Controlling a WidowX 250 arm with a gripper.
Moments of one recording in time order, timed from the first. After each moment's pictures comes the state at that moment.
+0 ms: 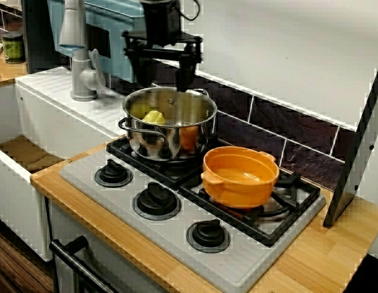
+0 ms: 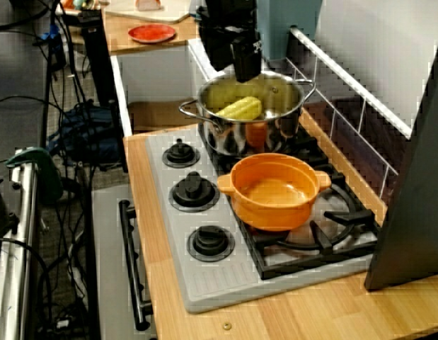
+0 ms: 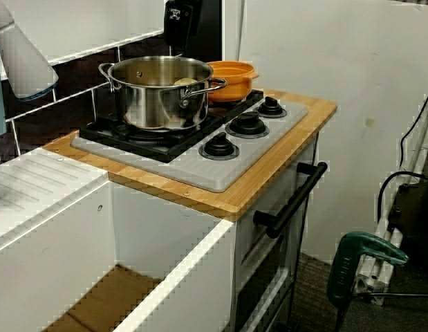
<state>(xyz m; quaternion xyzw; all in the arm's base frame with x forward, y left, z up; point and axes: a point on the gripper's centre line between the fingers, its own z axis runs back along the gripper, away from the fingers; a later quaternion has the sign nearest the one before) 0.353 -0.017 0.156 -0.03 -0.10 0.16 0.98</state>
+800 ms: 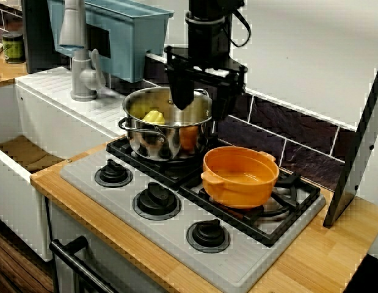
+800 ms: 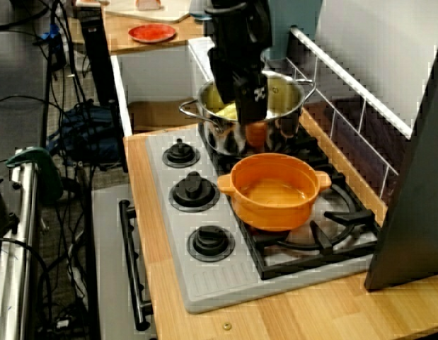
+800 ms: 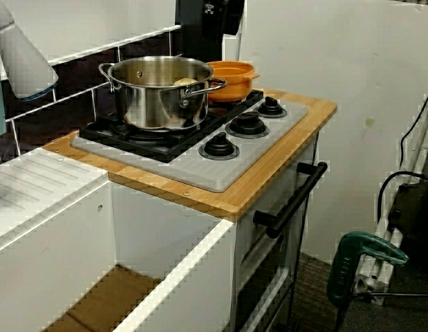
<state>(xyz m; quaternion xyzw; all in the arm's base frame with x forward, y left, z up) 0.337 -0.089 0.148 0.00 -0.08 0.05 1.00</state>
